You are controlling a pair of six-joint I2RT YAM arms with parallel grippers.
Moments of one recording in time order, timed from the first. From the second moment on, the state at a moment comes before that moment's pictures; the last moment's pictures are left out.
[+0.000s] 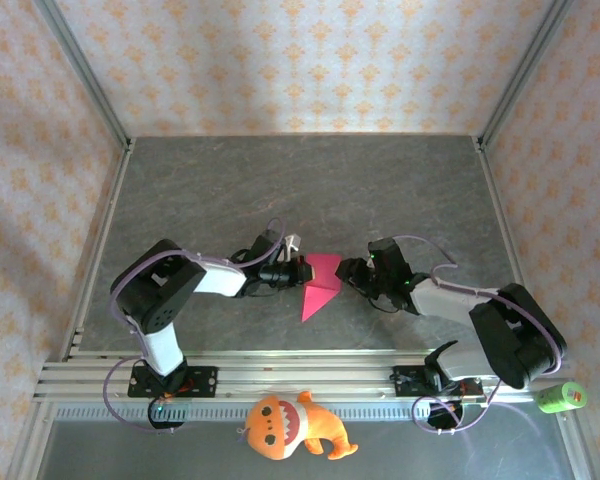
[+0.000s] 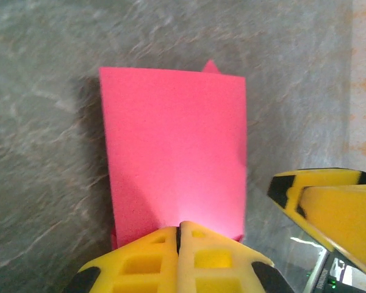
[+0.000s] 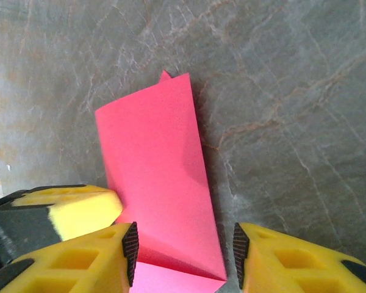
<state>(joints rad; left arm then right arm) -0.63 1.79 0.68 0.38 0.43 -0.90 0.53 1.34 0.43 0.13 -0.29 1.01</state>
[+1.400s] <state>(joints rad) -0.61 1.83 0.59 0.61 0.48 -0.95 0.45 1.61 0.52 0.30 -0.62 0.87</state>
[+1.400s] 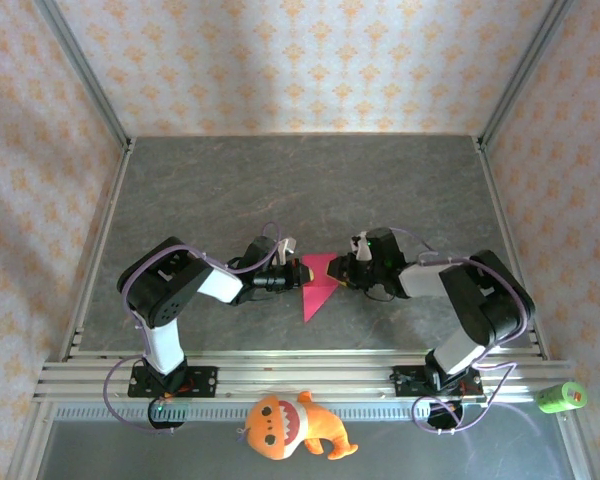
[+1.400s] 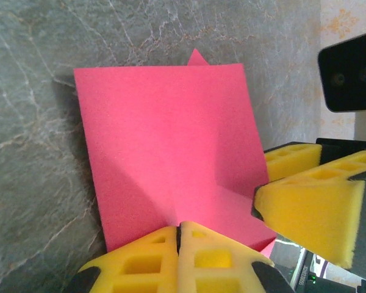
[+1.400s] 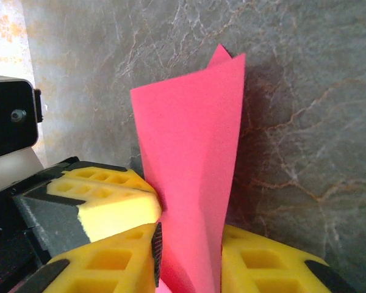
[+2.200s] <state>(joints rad) -0.61 1.71 0.58 0.56 0.46 -0.98 0.40 1.62 0.51 0.34 -0.71 0.91</state>
